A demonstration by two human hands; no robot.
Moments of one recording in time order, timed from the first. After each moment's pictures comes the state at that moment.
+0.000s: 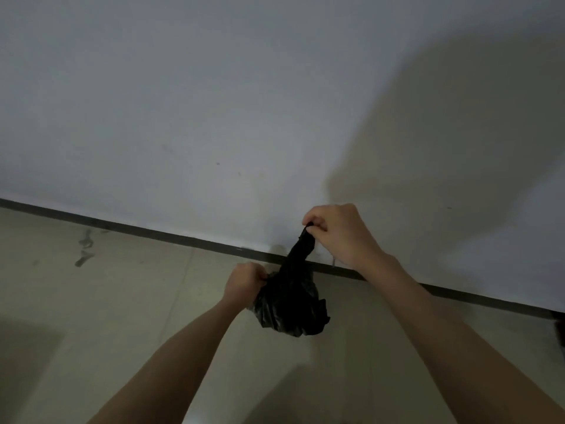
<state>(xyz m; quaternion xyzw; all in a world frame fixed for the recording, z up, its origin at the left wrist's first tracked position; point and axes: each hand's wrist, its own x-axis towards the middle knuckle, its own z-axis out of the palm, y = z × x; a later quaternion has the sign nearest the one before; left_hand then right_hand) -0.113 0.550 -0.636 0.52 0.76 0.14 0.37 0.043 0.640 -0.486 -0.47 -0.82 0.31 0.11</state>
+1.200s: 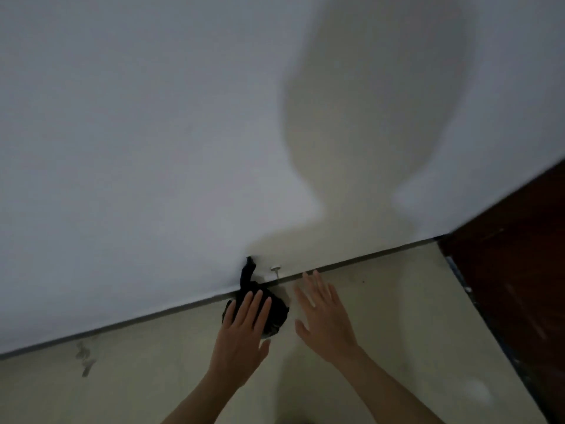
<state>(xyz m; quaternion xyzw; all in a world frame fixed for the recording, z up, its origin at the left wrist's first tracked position) -0.051 0.491 -0.394 0.85 0.52 -0.05 0.09 0.146 0.501 -0.394 -0.61 -0.79 0.10 0.01</state>
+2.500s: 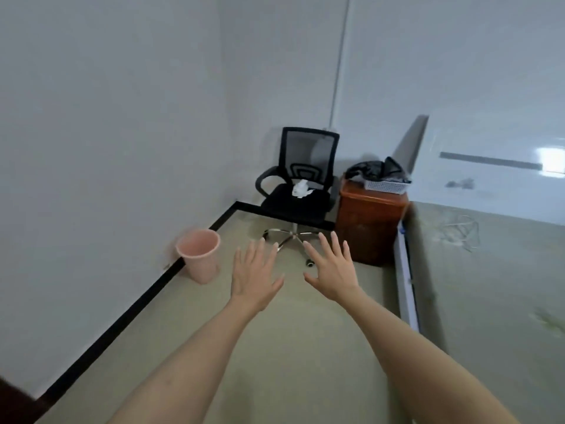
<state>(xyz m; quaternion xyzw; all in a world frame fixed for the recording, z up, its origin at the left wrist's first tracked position) 0.084 -0.428 0.002 0.80 -0.59 0.07 0.08 -0.063 -0.544 -0.012 -0.91 0.39 -0.11 -0.05</state>
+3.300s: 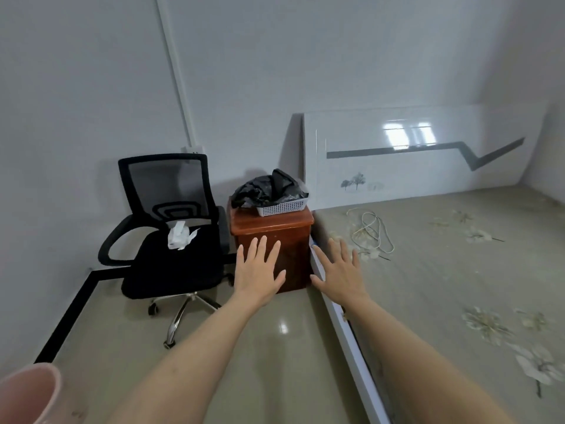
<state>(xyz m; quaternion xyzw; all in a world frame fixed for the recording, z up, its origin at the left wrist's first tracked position) 0.018 -0.972 -0.008 0.63 -0.77 0.07 0.07 -0.178 -0.984 -0.033 -0.75 0.65 -0.09 -0.03</state>
